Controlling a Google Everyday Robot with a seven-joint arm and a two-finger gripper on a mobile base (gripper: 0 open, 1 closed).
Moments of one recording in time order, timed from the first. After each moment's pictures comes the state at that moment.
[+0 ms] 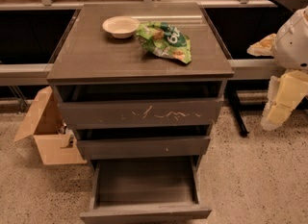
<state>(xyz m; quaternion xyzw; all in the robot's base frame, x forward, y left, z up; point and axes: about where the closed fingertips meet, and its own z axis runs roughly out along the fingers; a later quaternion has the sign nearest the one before) 0.450 -0.218 0.947 -0.63 0.75 0.03 0.18</state>
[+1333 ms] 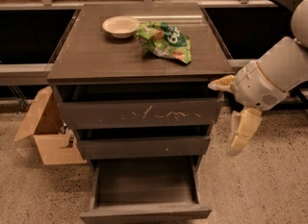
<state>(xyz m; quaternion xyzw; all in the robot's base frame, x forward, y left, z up) 0.454 -0.166 0.848 -0.68 0.69 0.15 0.20</state>
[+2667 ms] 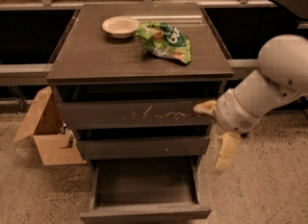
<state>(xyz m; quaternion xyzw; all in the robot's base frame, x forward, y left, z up) 0.447 -0.144 0.772 -0.69 0.68 0.18 0.18</state>
